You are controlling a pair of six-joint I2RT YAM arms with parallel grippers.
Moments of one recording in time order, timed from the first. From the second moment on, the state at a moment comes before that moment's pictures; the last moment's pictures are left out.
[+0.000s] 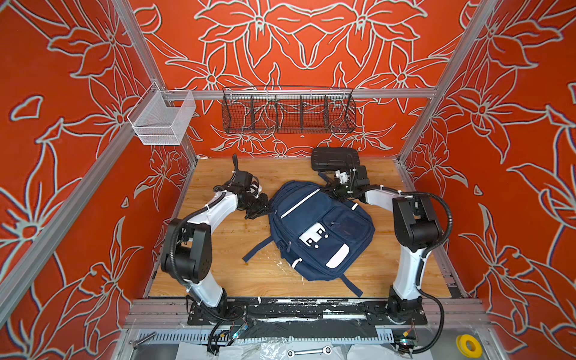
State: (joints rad) left arm -0.15 1.63 1.14 -0.64 0.57 -0.57; right arm 0.17 1.98 1.24 0.03 -0.72 0.87
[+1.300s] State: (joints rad) left arm -0.22 1.58 1.05 -0.63 0.56 -0.73; right arm 0.23 2.37 2.02 -0.94 -0.81 -0.08
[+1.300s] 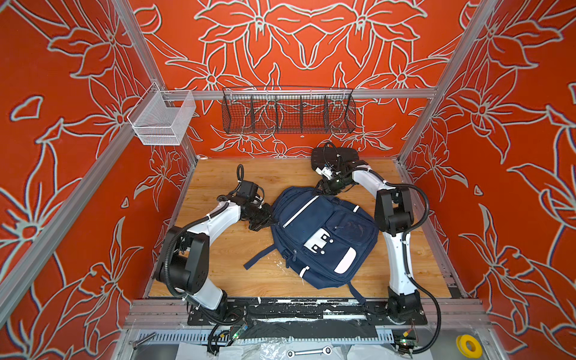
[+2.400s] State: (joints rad) left arm -0.25 1.60 1.03 -0.49 0.57 -0.73; right arm 0.16 2.04 1.24 0.02 -0.79 0.86
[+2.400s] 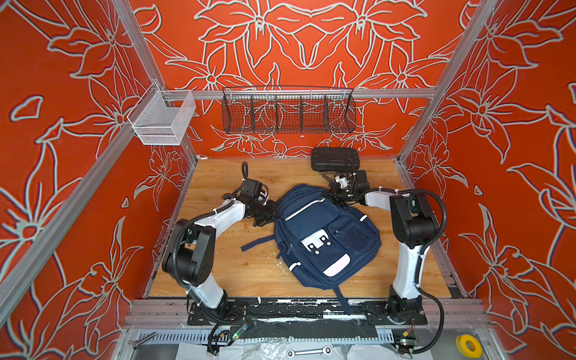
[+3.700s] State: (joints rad) left arm -0.30 1.41 1.06 -0.83 0.44 -0.61; right arm 0.19 2.20 1.68 -0.35 -0.87 0.41
